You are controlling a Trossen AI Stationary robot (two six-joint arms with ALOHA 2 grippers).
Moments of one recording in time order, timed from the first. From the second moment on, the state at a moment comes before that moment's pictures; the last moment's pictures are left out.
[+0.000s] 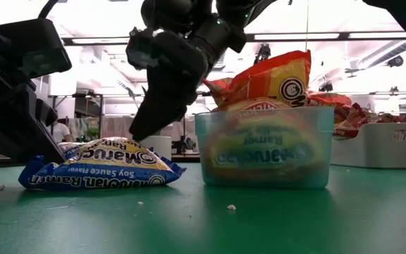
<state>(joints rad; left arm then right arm) -0.75 1.71 0.69 -0.01 -0.62 -0.99 0.06 2.19 1.71 -0.42 -0.22 -0.06</state>
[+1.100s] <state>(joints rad) -0.75 1.70 0.71 -0.03 -0.66 -1.03 0.07 2.31 1.72 -0.27 -0.27 -0.05</state>
